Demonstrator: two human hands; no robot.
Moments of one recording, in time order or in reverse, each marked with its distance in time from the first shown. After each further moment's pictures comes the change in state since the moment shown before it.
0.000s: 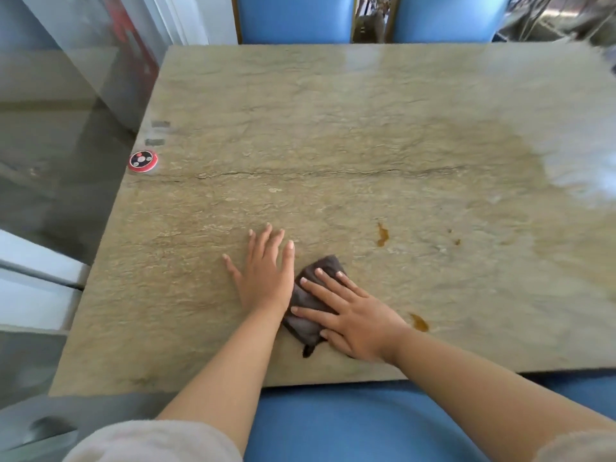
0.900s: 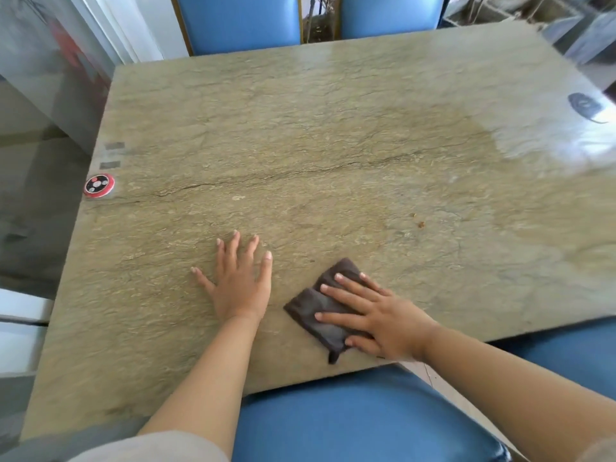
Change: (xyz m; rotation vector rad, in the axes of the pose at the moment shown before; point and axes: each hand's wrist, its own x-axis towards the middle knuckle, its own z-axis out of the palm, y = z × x) left_hand -0.005 0.001 0.004 0.125 -0.019 0.075; right_hand -0.073 0.029 0.001 -0.006 -0.027 0.119
